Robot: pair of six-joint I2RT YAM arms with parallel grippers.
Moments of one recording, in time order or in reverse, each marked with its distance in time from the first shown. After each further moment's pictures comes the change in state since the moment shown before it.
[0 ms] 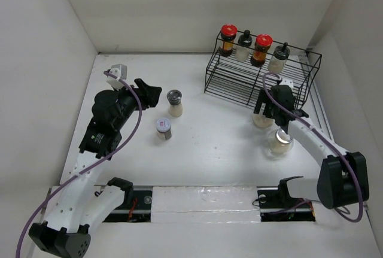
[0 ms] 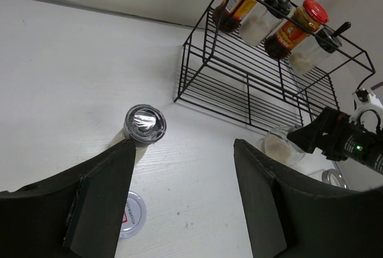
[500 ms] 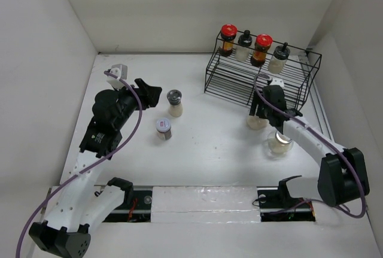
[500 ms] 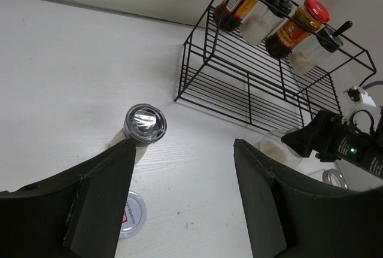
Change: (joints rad) left arm 0.000 0.004 0.000 0.000 0.000 0.000; right arm 0.072 0.045 0.017 0.023 -0.011 -0.005
